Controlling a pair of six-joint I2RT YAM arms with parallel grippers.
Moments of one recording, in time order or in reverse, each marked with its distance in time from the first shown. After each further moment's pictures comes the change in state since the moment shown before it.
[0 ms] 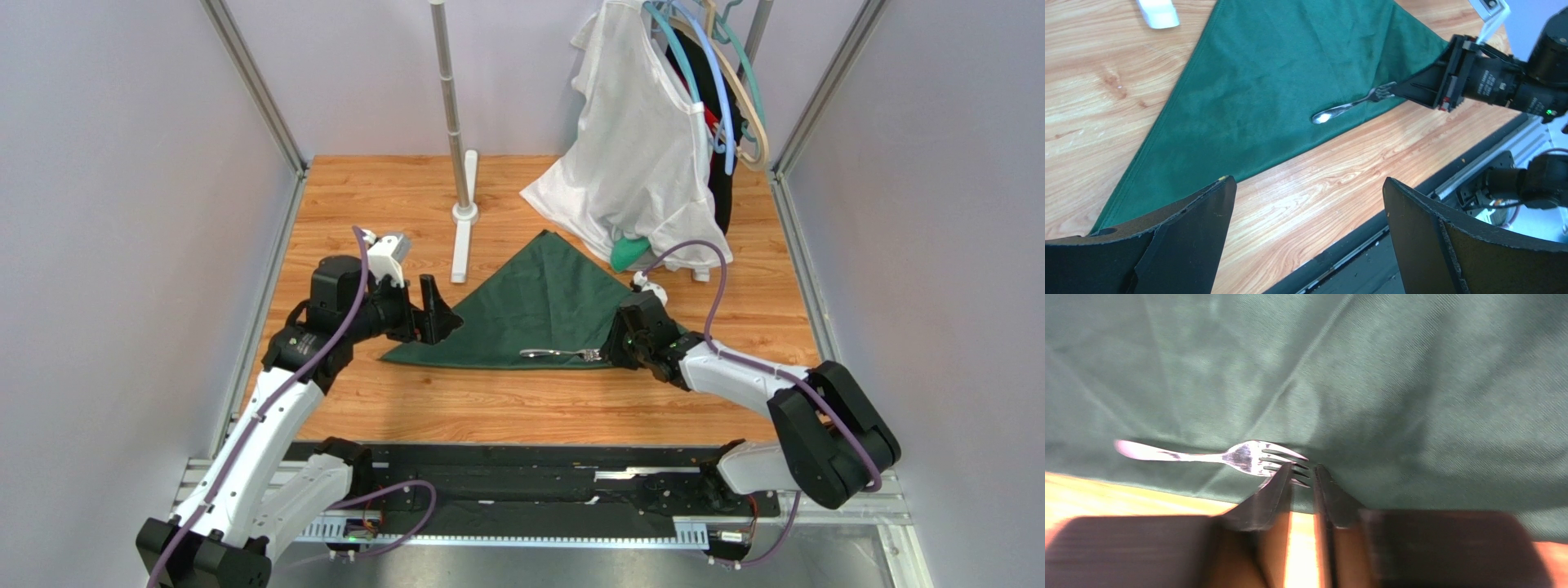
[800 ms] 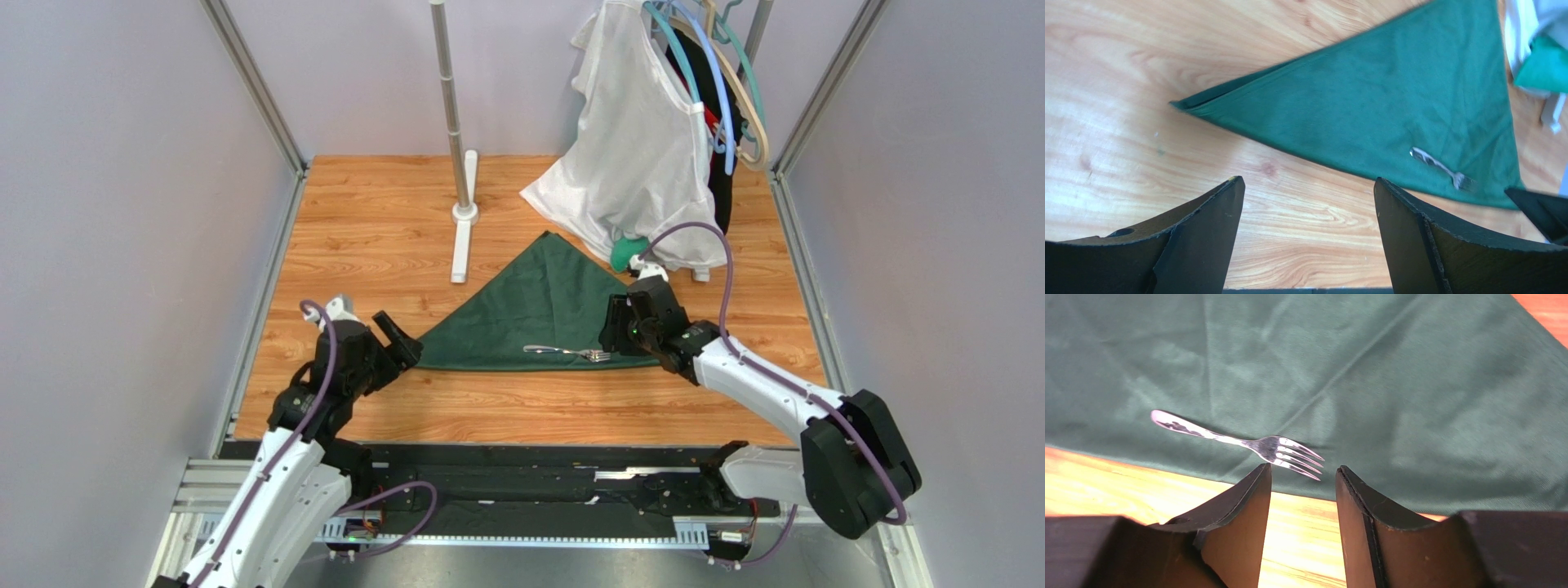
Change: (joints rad) left arm 0.001 -0.283 -0.339 -0.047 -0.471 -0.481; right arm 0.000 -0.134 0.105 -0.192 0.029 -0.185
